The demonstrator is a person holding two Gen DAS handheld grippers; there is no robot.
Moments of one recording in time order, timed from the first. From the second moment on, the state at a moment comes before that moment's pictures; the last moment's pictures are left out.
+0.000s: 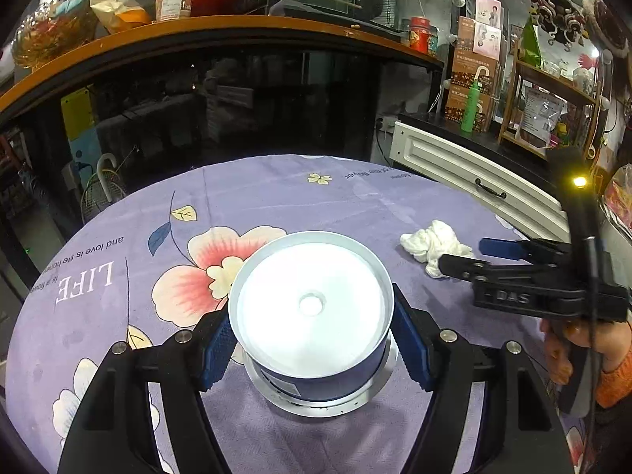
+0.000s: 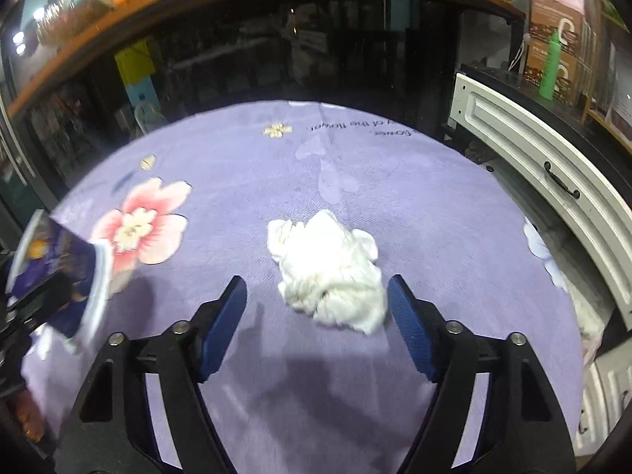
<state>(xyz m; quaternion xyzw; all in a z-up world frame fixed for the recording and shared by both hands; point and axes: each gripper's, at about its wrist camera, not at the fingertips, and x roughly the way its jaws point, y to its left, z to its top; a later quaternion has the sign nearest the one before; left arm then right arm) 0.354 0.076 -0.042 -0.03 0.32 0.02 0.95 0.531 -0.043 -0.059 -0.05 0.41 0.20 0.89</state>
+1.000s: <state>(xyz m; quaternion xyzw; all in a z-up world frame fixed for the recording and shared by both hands) 0.254 0.079 -0.008 -0.01 0.29 0.00 0.96 0.371 -0.130 -0.009 0.02 0.38 0.22 0.90</state>
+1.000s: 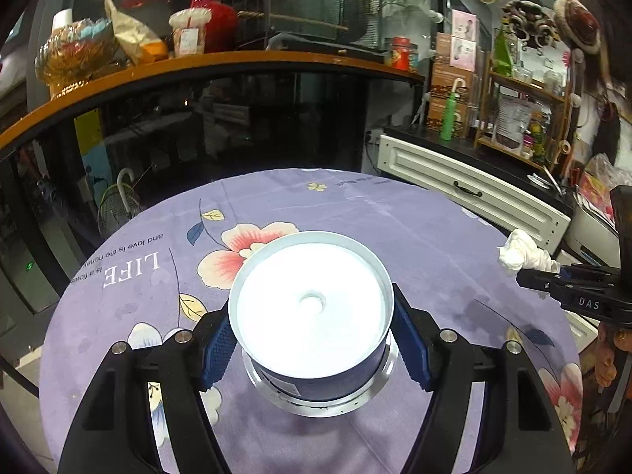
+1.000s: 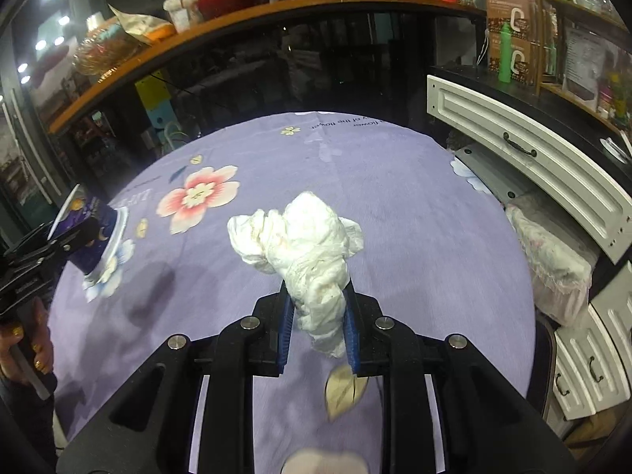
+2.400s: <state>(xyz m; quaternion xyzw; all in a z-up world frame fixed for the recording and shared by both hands) 0.209 -0.128 -0.013 0.03 0.31 -0.19 0.93 0.252 -0.374 -0.163 0.18 0.44 0.01 0.88</state>
